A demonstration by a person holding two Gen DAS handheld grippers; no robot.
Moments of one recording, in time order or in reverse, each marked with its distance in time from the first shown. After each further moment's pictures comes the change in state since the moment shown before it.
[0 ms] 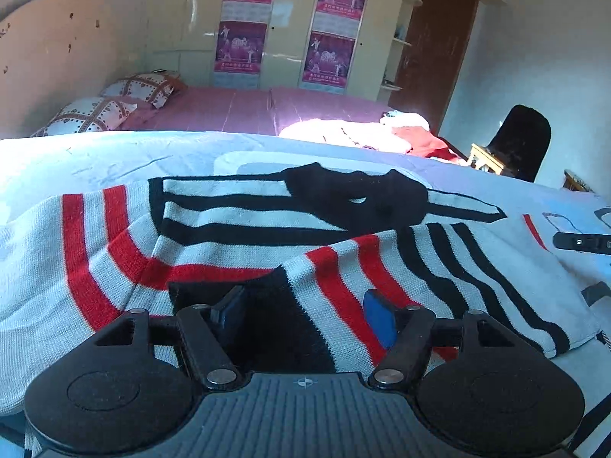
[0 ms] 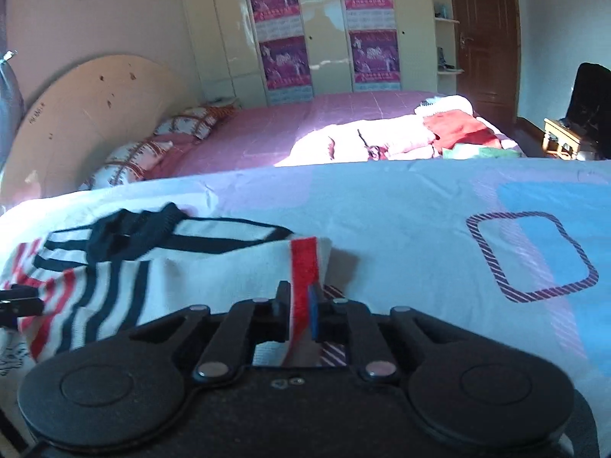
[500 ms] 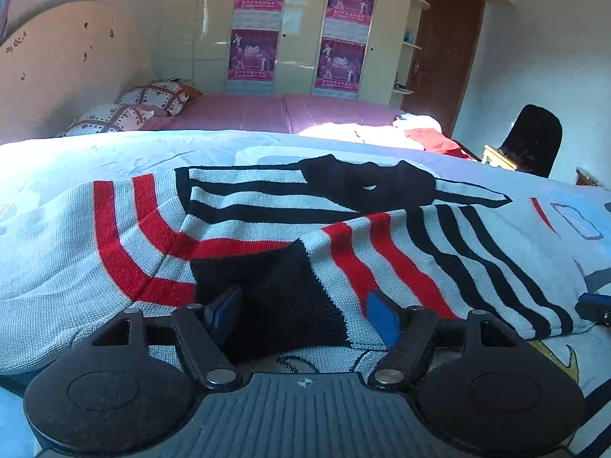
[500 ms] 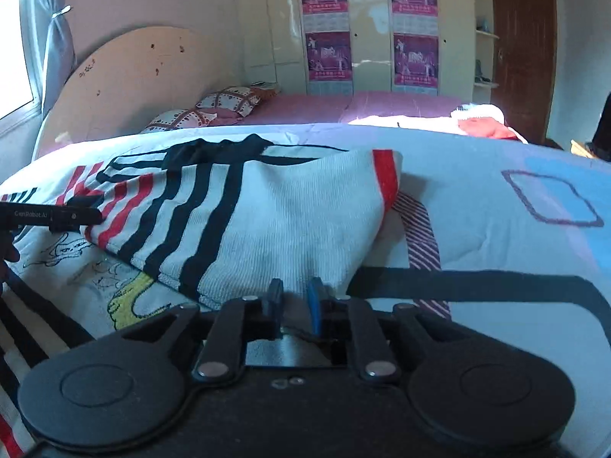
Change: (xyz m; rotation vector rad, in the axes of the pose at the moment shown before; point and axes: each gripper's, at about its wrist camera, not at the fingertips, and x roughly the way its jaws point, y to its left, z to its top) left arm -0.025 0.000 -0.019 0.004 -0.024 0.052; right arm -0.029 0.044 -0.062 -0.043 0.054 -0.001
